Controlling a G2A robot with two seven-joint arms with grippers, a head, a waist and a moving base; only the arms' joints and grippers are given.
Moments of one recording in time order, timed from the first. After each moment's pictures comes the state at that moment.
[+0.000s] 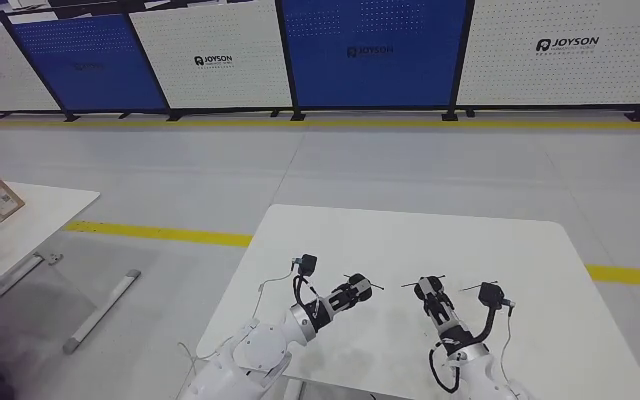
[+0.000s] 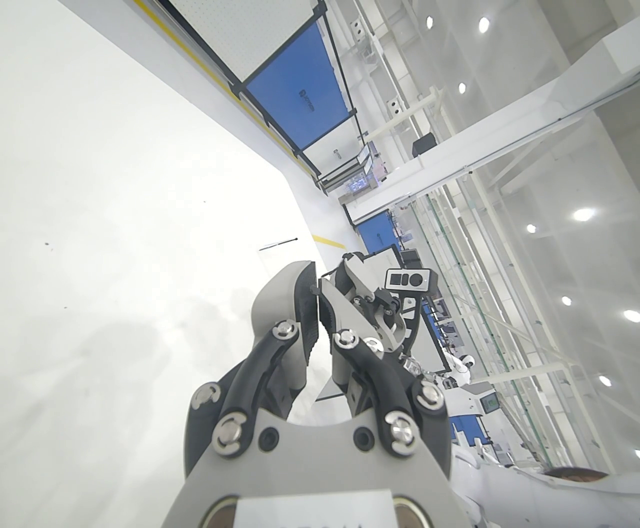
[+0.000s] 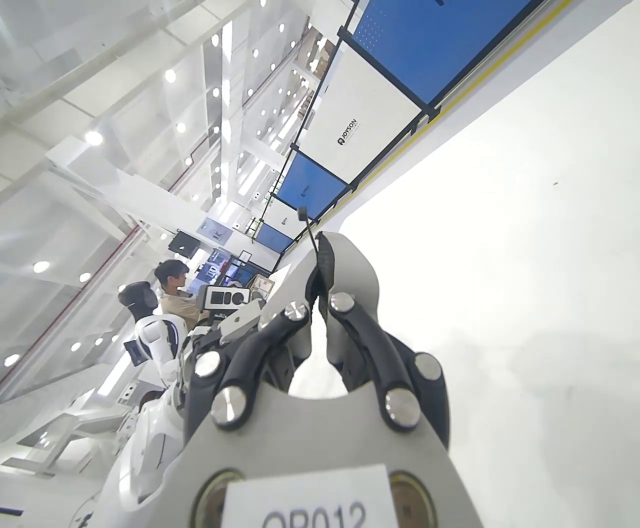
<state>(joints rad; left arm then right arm) 1.49 -1.14 -1.13 -1.69 0.01 -0.21 -0.30 -1.51 -1.16 1.03 -1.73 -0.23 -0.04 -0.08</state>
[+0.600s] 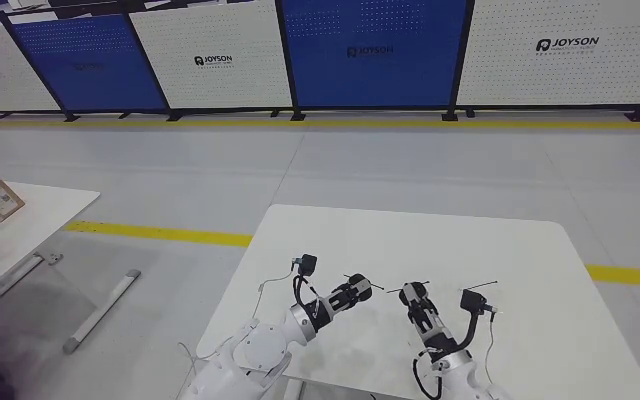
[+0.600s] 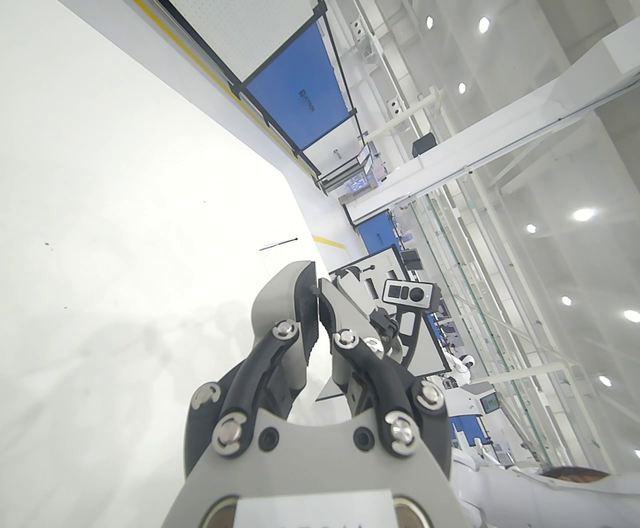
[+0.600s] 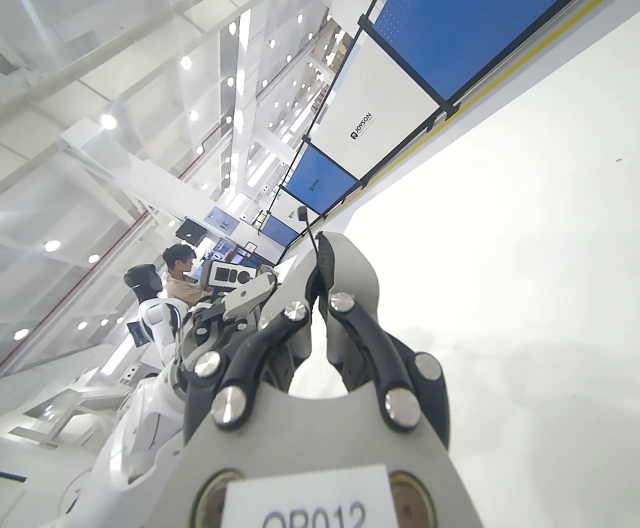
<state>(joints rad) 1.49 -1.14 -1.13 -1.69 0.01 -0.21 -0.30 -1.50 -1.20 0.96 -1.69 -0.33 -0.09 -0.16</state>
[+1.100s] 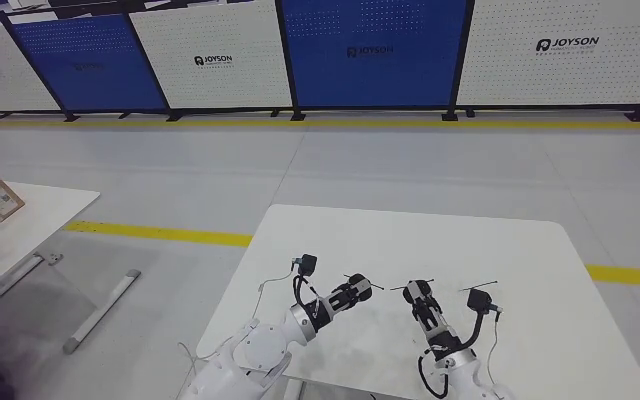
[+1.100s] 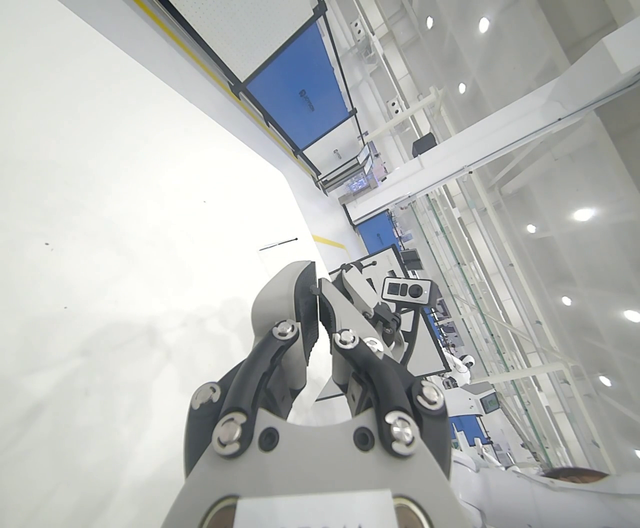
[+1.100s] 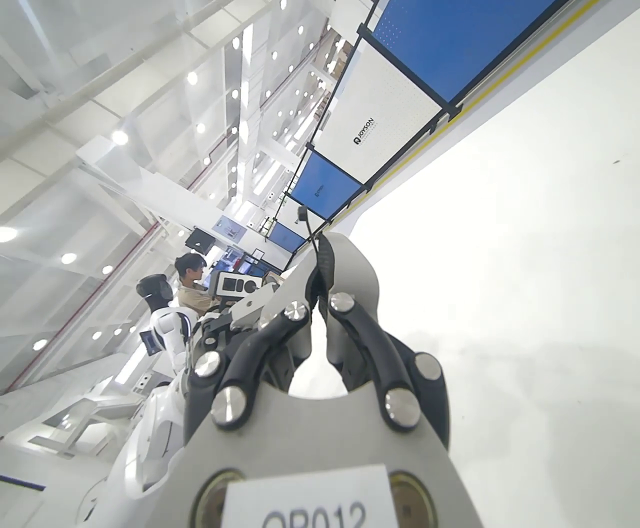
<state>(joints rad) 1.49 -1.14 -1.13 -1.69 0.01 -0.21 -0.30 -1.51 -1.20 0.99 -1.70 -0.24 -0.13 -0.11</state>
